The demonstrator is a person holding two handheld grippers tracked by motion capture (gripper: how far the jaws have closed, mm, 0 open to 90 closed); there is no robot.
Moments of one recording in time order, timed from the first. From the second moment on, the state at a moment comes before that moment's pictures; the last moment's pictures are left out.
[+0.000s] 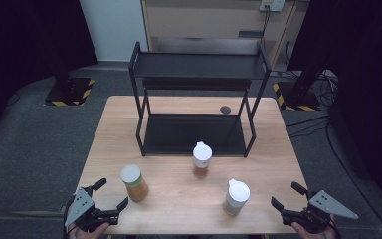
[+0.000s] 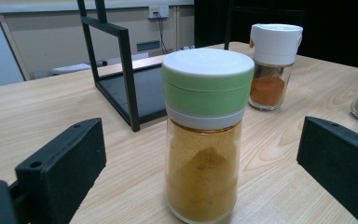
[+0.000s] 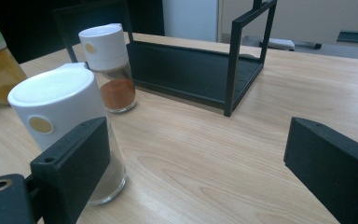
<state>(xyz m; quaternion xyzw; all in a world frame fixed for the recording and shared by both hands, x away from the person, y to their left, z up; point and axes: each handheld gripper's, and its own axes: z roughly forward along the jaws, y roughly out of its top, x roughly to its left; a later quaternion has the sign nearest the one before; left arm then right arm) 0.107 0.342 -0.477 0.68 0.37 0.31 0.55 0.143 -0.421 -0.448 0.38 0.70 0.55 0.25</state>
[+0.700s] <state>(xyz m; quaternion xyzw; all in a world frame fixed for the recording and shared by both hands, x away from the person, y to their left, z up) 0.100 0.341 -0.463 0.69 0.38 0.30 0.53 0.141 -0.419 -0.448 0.38 0.70 0.54 0.26</state>
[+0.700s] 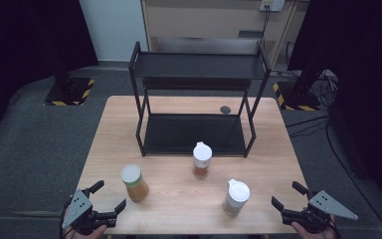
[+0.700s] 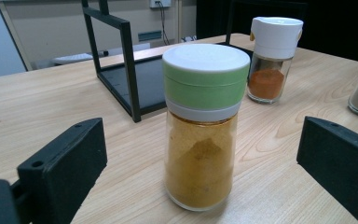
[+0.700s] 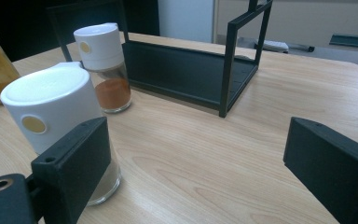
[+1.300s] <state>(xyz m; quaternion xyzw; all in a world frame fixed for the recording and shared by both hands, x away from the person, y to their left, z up) 0.113 0.334 -0.440 0.70 0.38 0.29 0.53 0.142 -0.419 -0.448 0.38 0.70 0.54 0.26</state>
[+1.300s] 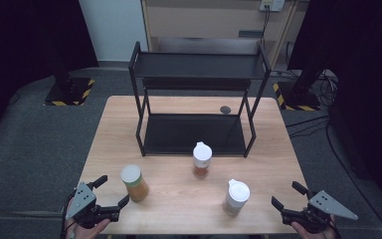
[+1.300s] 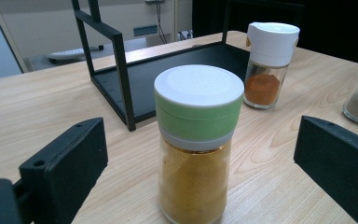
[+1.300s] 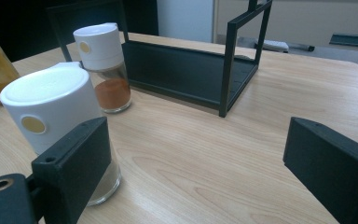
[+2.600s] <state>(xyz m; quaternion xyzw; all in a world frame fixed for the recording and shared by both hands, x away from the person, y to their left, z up) 0.150 0.308 -0.417 0.72 0.39 0.27 0.50 0.143 -0.420 -0.450 0.39 0.70 0.55 0.26</state>
